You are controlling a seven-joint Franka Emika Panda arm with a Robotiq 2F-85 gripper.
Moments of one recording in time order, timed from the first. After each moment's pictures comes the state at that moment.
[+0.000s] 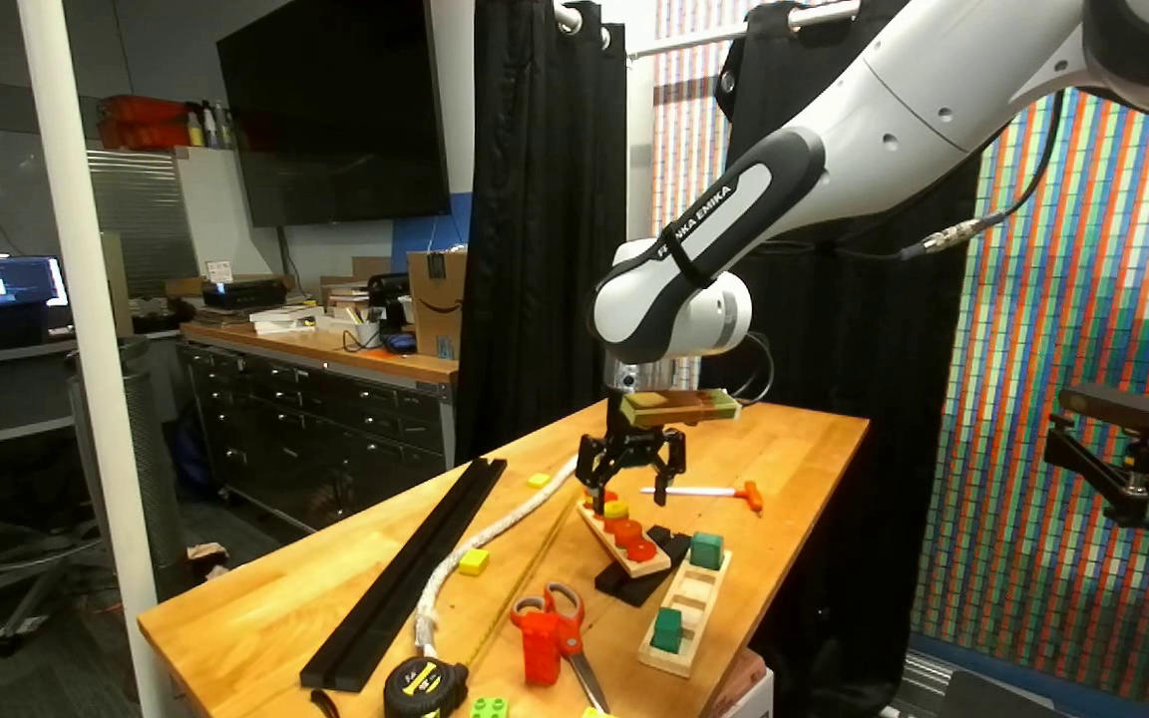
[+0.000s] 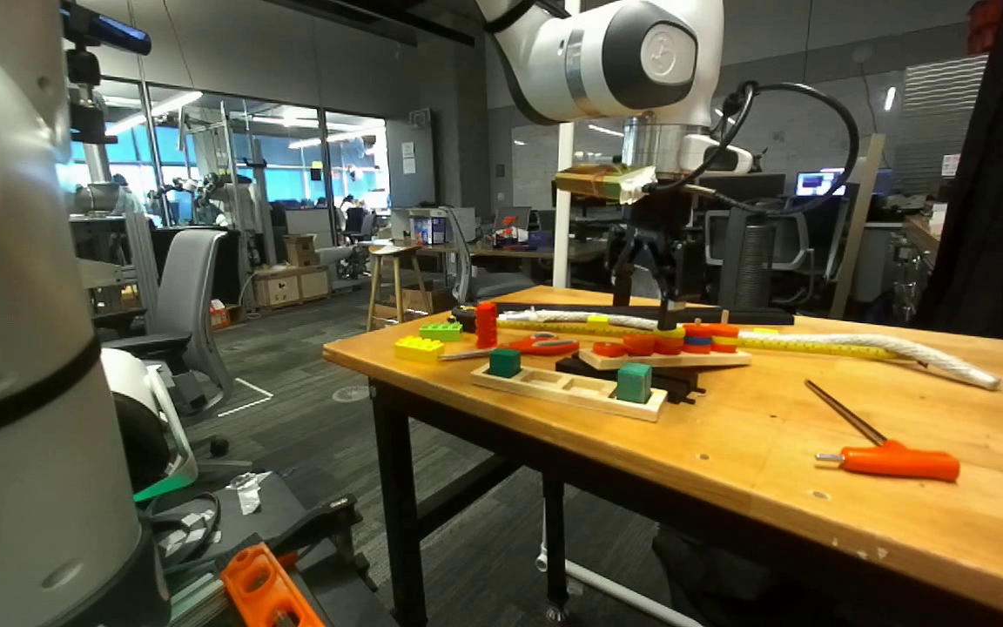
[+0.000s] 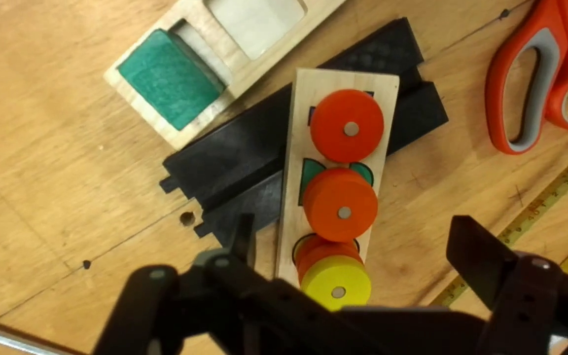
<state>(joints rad) -0.02 0.12 -0.02 -2.19 0.11 2.31 0.25</state>
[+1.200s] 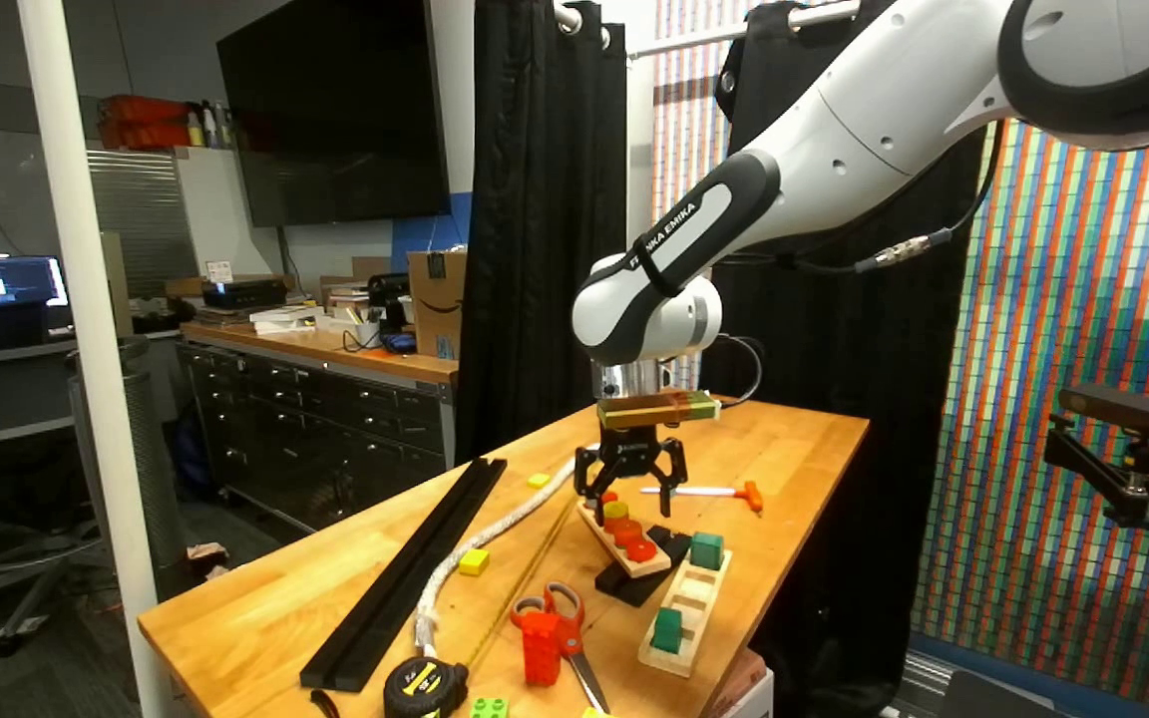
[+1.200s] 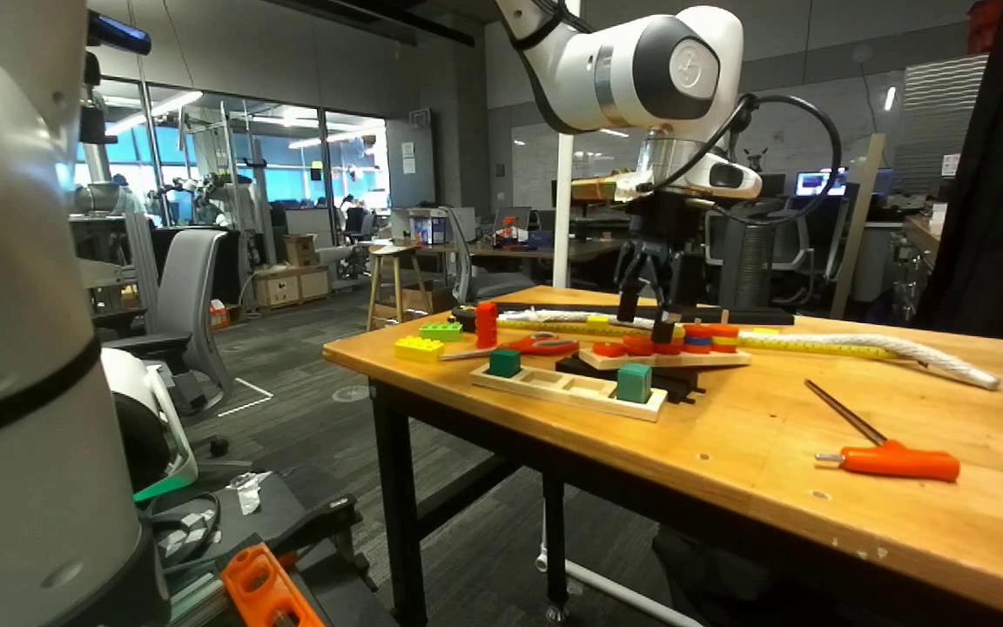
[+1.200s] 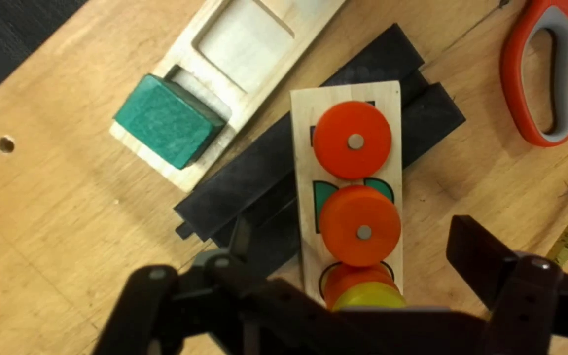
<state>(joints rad) -0.02 0.23 -0.03 -2.05 0.09 2.13 0.43</state>
